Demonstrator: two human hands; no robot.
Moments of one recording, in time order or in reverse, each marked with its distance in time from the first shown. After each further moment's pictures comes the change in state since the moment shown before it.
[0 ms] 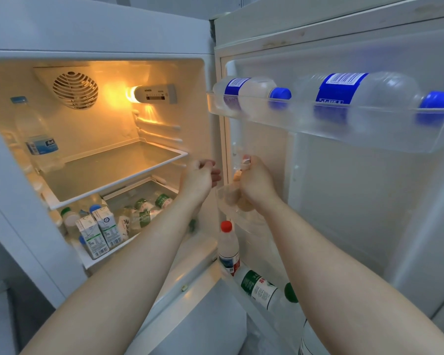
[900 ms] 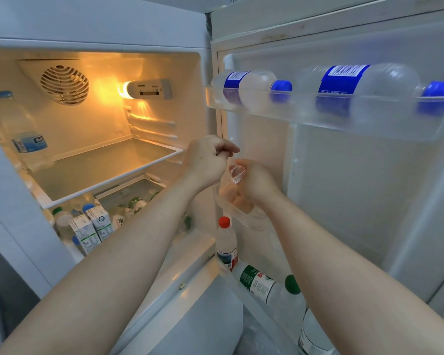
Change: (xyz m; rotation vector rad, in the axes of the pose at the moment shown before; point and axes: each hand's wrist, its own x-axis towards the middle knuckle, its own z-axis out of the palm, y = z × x) left_hand 0.000 0.034 -0.006 0.467 -0.121 0.616; right_hand 0.007 0.021 -0.002 -0.362 -0.128 -0.137
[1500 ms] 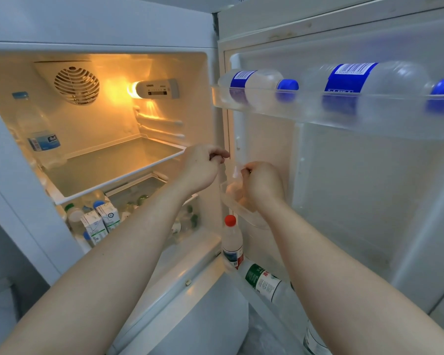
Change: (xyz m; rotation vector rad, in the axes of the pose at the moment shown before) left_hand -0.011 -0.010 -0.014 0.086 -0.088 -0.179; right_hand -0.019 -0.014 0.003 -0.009 0.204 0.086
